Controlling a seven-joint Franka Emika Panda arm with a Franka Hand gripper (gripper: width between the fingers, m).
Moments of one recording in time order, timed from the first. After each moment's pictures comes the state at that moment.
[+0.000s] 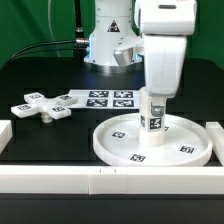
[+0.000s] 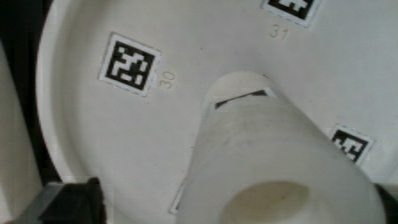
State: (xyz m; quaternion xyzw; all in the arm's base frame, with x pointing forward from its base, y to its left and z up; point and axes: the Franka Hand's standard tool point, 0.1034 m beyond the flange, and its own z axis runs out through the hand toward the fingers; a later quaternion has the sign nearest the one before) arm 0.560 0.043 0.076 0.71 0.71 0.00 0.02
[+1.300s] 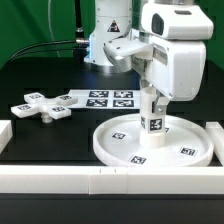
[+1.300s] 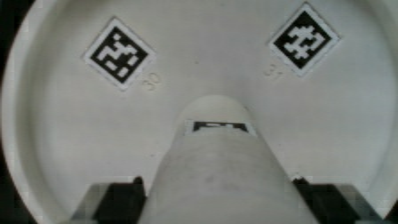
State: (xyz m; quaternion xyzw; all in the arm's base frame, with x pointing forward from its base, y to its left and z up) arm 0.554 0.034 0.070 0.62 0.79 -0.02 0.02
